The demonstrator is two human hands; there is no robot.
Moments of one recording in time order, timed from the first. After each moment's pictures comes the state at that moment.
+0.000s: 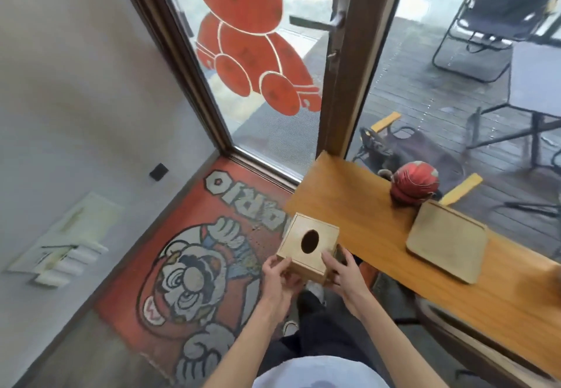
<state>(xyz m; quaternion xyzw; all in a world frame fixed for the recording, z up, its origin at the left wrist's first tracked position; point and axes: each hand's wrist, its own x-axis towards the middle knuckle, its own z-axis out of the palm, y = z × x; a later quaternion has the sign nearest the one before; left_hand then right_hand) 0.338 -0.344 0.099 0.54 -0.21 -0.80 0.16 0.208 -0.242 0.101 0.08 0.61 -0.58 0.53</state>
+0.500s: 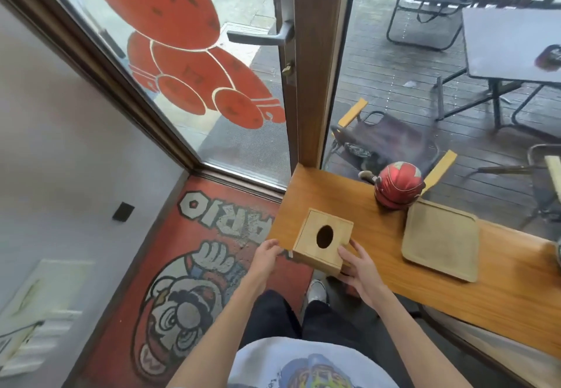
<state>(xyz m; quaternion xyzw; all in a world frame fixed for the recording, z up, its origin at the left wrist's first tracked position) 0.230 -0.481 0.072 0.54 -0.53 -0.64 -0.12 0.109 -0.275 0.064 0.16 0.59 -0.61 0.49</state>
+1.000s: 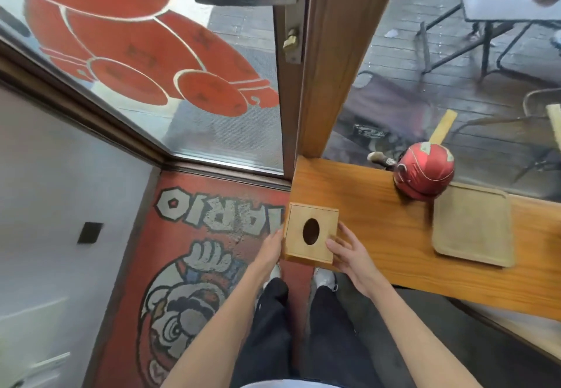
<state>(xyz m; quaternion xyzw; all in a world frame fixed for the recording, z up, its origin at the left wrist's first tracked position) 0.166 -0.578 0.004 0.49 -0.55 -0.64 -0.22 0.095 -0.380 -0.005 0.19 0.58 -0.62 0.48</state>
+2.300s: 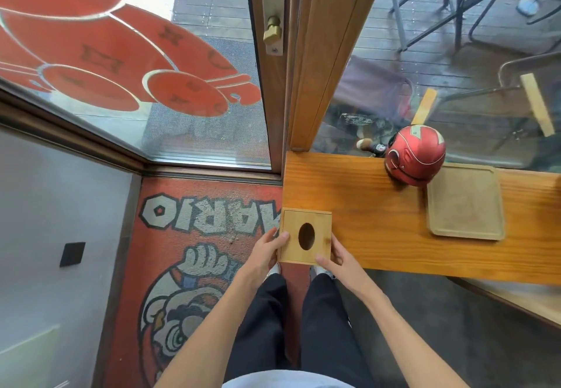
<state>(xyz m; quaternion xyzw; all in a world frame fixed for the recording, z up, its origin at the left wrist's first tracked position) 0.173 -0.598 -0.008 0.43 -0.45 -0.74 -0.25 0.128 -0.383 -0.020 0.02 0.73 -0.48 0.49</state>
